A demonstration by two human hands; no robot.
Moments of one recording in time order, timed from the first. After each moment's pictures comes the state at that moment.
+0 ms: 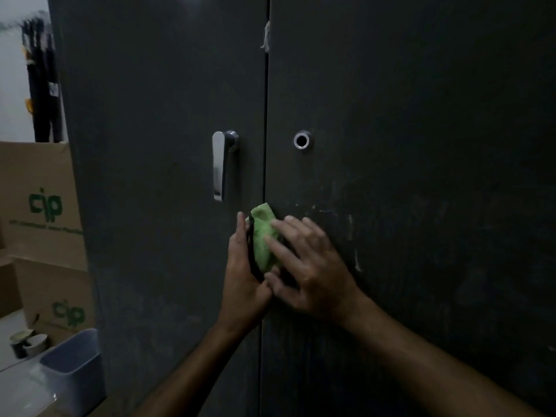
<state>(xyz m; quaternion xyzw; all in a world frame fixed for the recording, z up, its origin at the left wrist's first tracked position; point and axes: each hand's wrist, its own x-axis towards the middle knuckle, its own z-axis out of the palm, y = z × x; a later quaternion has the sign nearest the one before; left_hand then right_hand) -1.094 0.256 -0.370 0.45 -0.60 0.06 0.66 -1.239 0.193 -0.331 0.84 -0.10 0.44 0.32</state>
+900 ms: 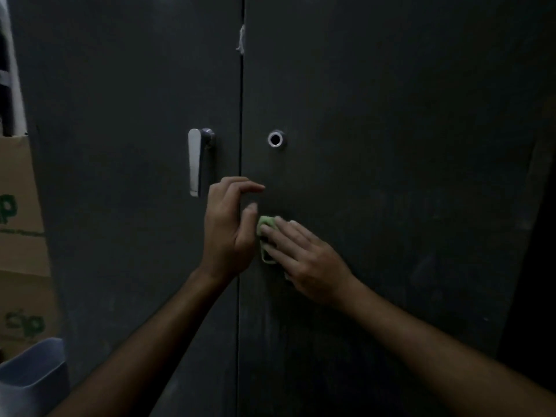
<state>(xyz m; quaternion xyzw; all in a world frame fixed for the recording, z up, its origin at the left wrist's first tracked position) -1.111 0.267 -0.288 0.38 -0.62 0.23 0.64 -1.285 0.187 -0.325 0.85 -0.12 0.28 0.42</state>
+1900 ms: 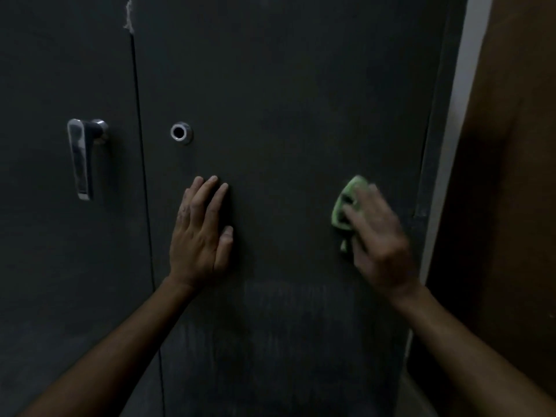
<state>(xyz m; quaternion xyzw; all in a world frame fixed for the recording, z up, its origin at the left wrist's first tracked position) -1.164 0.181 -0.322 0.40 -0.65 0.40 0.51 -1.479 0.168 -0.313 0.73 -0.29 0.49 0.37</state>
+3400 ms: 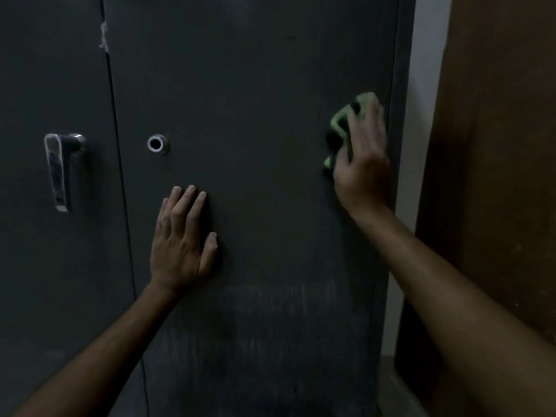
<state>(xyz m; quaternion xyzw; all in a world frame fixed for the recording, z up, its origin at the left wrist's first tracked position) -1.171 0.184 -0.323 0.43 -0.62 0.44 0.49 -1.464 0.167 -0.200 0.62 -0.36 0.64 0.27</state>
